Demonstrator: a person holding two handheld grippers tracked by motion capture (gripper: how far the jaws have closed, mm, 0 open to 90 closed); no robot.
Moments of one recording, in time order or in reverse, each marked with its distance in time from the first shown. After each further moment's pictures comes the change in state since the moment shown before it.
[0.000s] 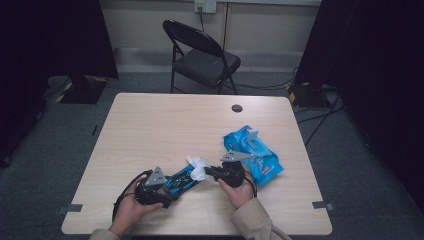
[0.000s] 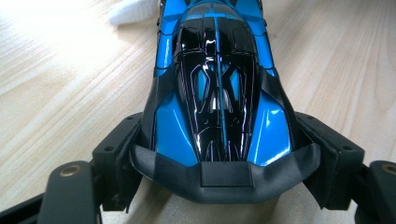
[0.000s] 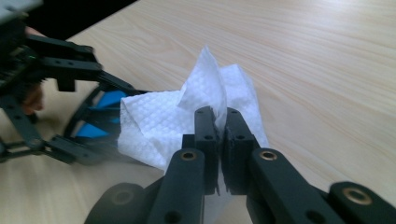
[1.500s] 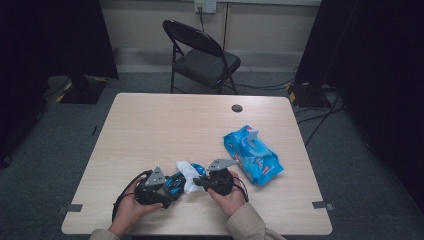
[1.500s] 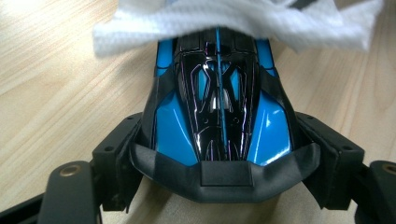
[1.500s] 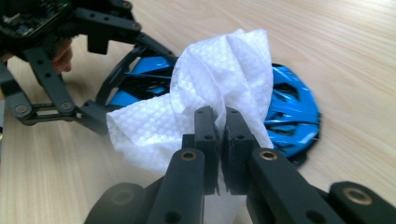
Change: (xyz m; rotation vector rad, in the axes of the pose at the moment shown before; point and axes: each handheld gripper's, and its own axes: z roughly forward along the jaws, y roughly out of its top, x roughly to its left) left arm 0.000 0.000 -0.001 0.002 0.000 0.002; right arm 0.027 -0.009 0.021 0.091 0.083 -0.086
